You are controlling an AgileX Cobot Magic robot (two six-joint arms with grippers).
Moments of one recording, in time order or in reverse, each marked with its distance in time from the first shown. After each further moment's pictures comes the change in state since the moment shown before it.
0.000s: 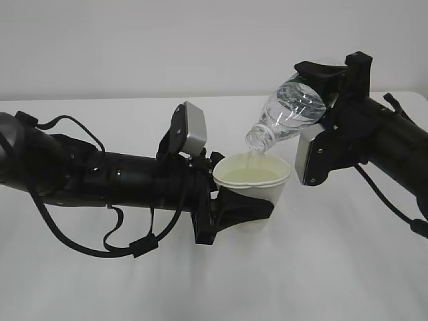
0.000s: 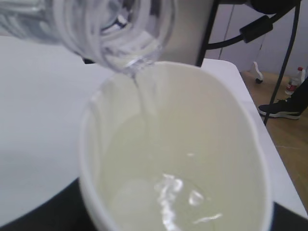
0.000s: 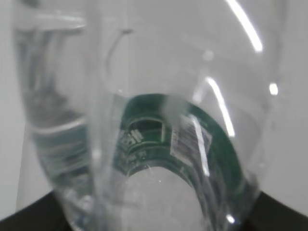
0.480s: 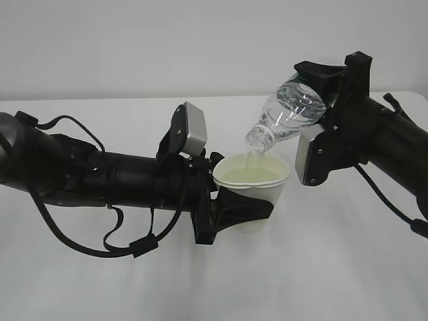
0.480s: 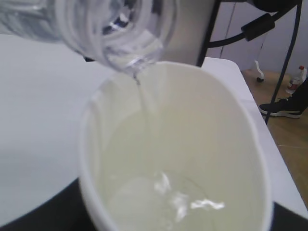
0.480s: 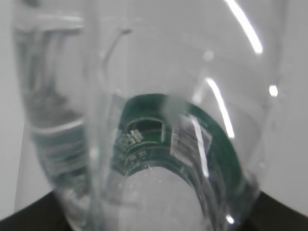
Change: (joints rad) left arm 0.000 0.000 0.000 0.000 0.007 0.000; right arm 0.000 0.000 0.000 0.000 0.000 -0.009
